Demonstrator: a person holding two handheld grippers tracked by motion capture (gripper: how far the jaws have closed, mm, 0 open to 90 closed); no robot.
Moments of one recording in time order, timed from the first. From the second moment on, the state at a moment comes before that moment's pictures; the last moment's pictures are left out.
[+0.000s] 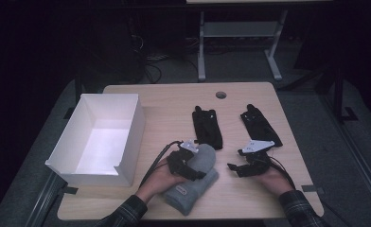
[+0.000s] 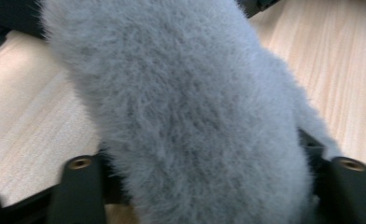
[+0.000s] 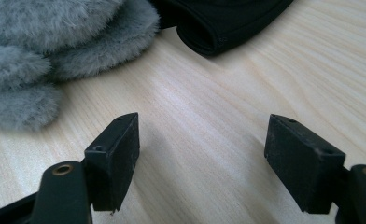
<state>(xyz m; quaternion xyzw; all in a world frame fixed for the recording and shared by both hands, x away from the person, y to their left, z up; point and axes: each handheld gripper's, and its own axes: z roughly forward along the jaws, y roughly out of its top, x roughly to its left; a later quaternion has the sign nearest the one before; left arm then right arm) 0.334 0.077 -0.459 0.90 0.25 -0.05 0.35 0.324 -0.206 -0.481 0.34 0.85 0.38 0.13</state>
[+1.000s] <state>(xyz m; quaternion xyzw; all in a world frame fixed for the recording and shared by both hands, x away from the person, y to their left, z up) 0.336 0.103 -0.383 0.88 0.27 0.00 0.39 0.324 -0.205 -0.481 0.34 0.85 0.38 0.13</state>
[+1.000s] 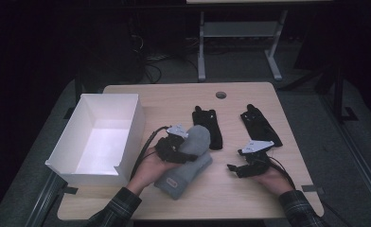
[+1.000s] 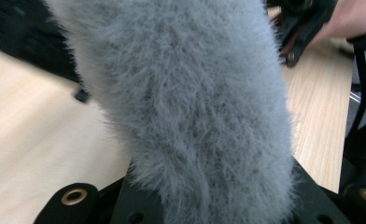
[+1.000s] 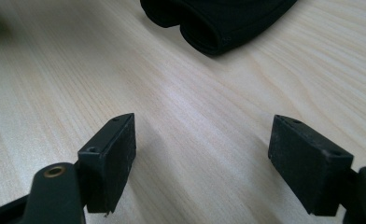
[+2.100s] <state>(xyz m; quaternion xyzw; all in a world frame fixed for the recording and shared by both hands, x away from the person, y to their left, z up) 0.372 0.197 -0.231 0.84 0.31 0.10 0.43 0.324 -0.205 -0.481 0.33 0.85 0.38 0.13</state>
